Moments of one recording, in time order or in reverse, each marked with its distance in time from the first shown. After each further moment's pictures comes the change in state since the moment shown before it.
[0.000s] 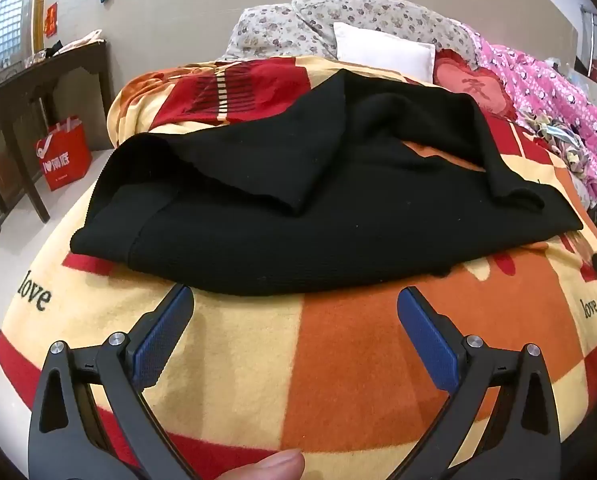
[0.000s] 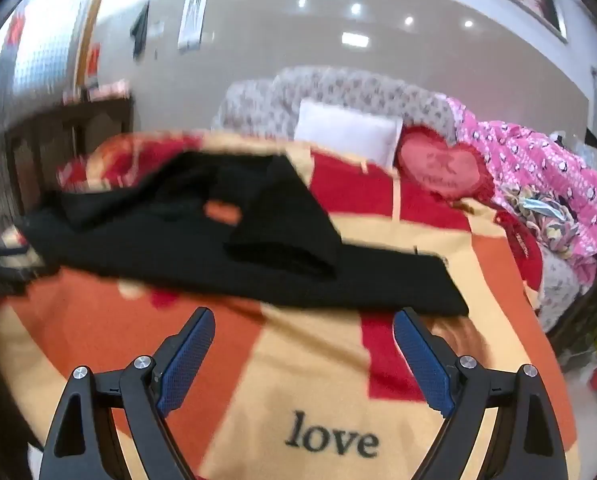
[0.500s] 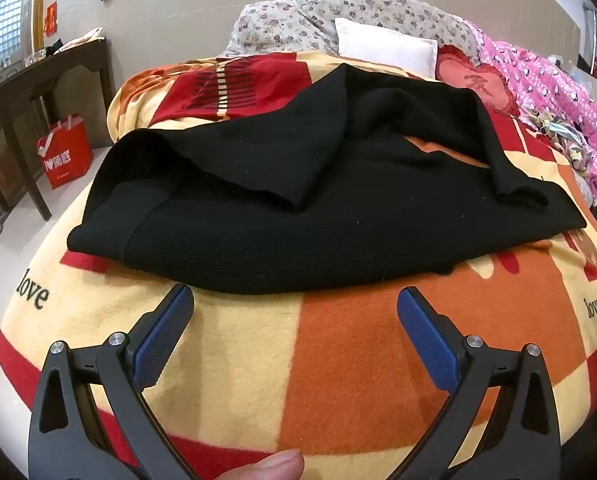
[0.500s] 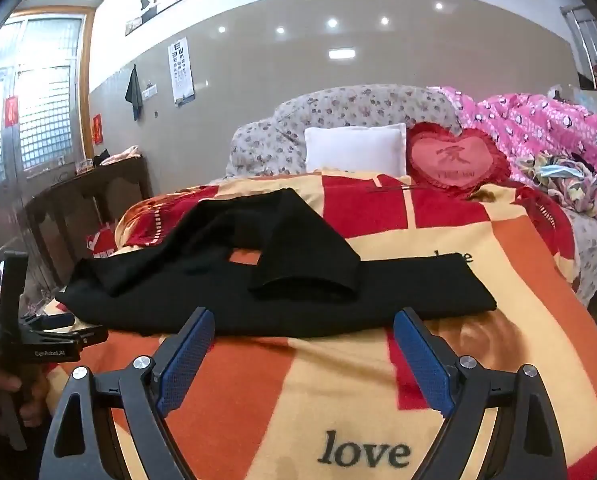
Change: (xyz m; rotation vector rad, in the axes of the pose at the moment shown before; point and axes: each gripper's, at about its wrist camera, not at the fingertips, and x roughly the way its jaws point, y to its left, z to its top) left arm 0.007 -0.004 0.001 0.008 0.019 0.016; right arm 0.003 -0.019 0.004 0.193 -0.054 0.140
